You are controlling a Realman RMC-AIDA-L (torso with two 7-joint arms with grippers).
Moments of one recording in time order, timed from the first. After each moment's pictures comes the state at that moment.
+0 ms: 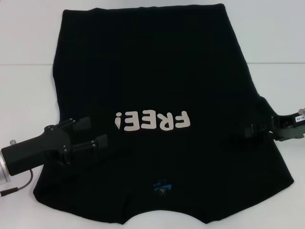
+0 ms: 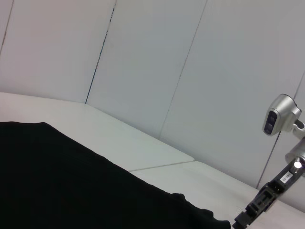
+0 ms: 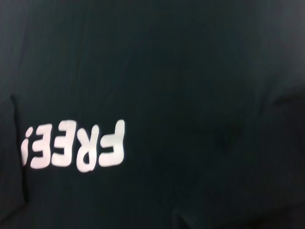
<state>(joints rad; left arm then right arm) -0.45 -2.07 0.40 0.51 2.01 1.61 -1.26 0.80 1.92 -0.70 -0.56 -2.54 -1.32 2.56</state>
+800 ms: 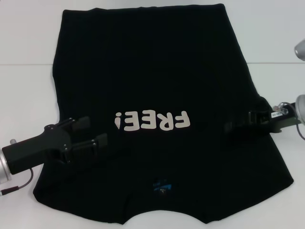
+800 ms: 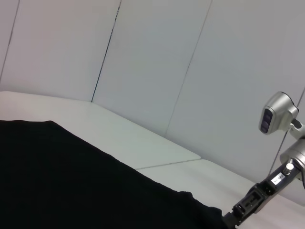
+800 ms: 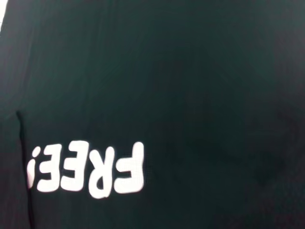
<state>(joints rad) -0.45 -2.07 0.40 0.51 2.01 1.59 -1.26 0.85 1.97 -0.71 -0.49 -2.54 -1.18 2.55</state>
